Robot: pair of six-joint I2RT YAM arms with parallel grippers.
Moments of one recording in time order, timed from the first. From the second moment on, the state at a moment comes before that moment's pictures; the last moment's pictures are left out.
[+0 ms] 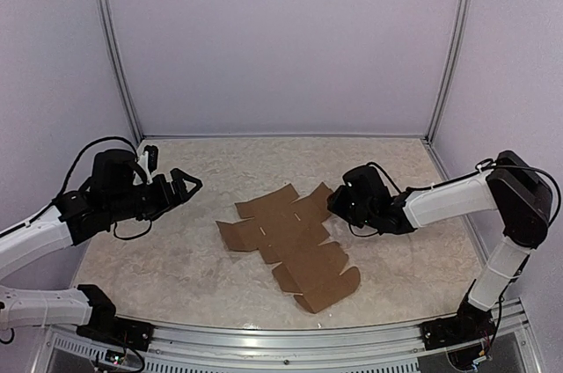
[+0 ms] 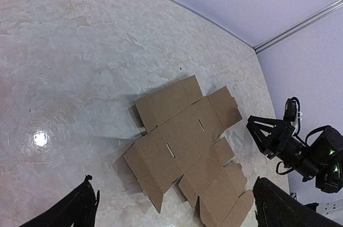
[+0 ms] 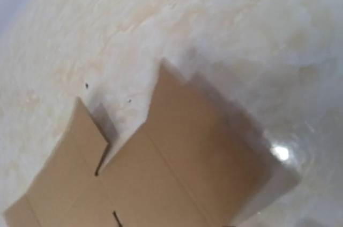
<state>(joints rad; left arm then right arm) -0.56 0.91 0.66 -0.23 0.04 -0.76 0.77 1.70 0.83 0.24 0.31 1.07</state>
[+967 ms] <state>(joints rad) -0.56 0.88 0.66 -0.29 0.04 -0.71 0.55 1.83 1.27 -0.22 -0.11 0.29</state>
